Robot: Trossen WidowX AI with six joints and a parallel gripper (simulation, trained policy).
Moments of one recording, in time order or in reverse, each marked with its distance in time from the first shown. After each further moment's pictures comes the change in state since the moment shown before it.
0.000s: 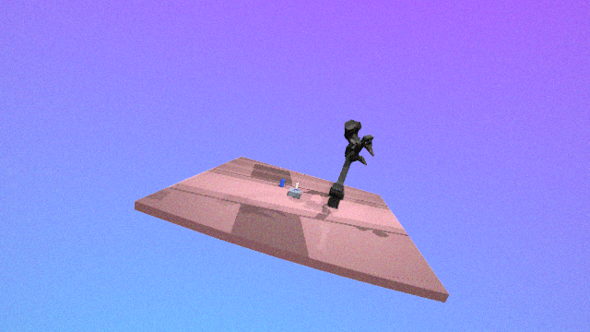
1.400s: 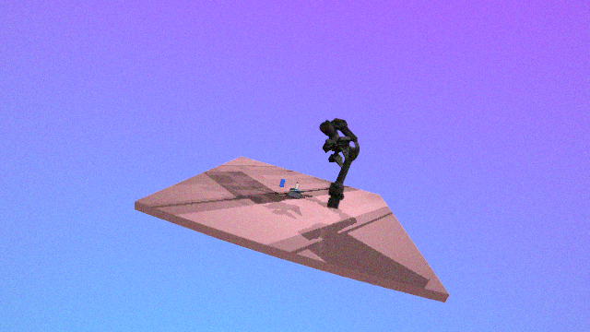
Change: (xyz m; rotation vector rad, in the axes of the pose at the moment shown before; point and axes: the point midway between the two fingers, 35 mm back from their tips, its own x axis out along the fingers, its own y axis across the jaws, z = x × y) arm -0.036 -0.021 0.128 0.135 -0.268 -0.063
